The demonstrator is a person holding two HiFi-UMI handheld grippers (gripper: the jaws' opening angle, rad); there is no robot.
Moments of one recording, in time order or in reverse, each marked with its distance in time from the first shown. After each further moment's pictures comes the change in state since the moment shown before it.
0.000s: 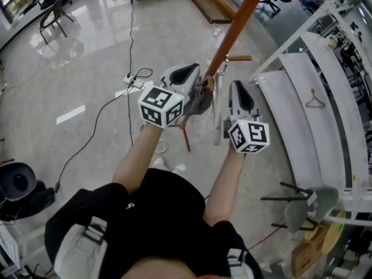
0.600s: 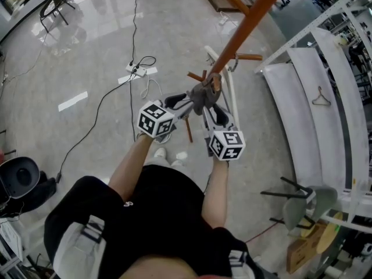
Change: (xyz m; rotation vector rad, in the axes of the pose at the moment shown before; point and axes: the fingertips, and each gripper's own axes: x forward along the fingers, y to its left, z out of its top) left arm -0.044 0.016 -0.193 -0.174 0.417 -0.114; right arm -0.011 0.056 -0.182 0.175 0.410 0.110
